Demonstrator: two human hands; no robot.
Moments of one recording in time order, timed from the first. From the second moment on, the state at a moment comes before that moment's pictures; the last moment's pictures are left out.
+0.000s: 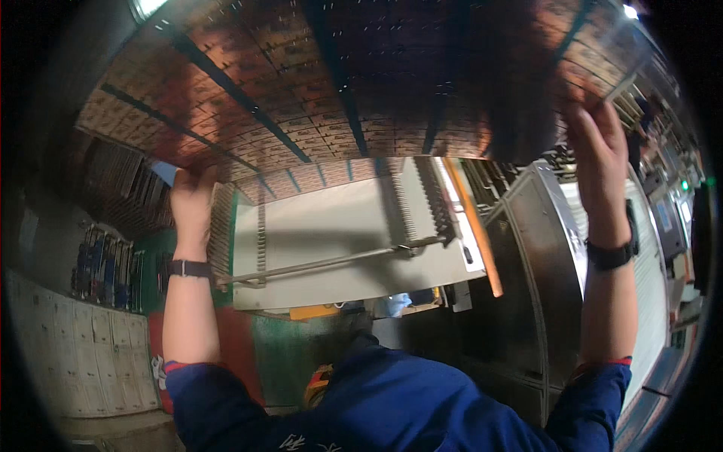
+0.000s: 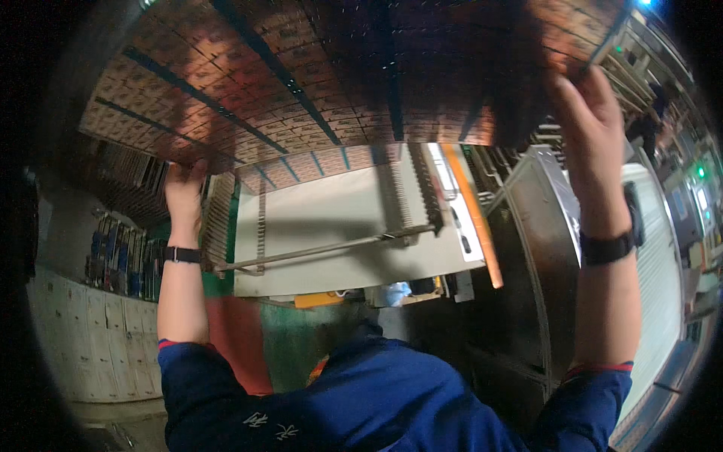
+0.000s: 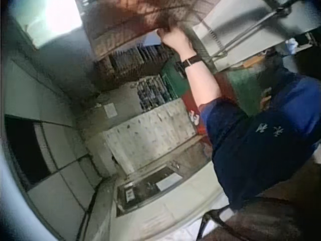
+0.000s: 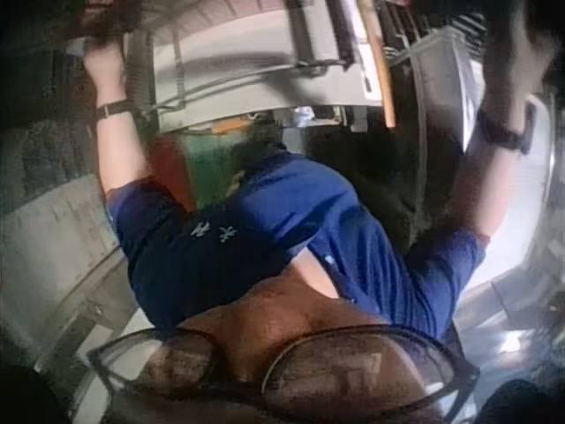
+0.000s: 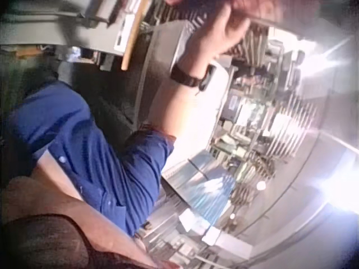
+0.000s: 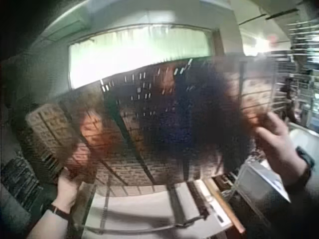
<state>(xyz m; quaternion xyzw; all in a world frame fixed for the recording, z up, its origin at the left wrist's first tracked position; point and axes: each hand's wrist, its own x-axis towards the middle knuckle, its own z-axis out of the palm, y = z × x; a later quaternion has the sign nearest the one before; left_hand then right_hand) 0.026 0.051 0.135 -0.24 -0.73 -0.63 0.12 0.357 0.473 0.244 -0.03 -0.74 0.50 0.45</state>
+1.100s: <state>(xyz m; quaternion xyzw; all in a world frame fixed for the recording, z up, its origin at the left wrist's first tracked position) -0.143 0.030 0.024 -0.21 -0.77 -0.60 0.06 0.130 0.502 0.103 -0.19 -0.71 0.54 0.41</state>
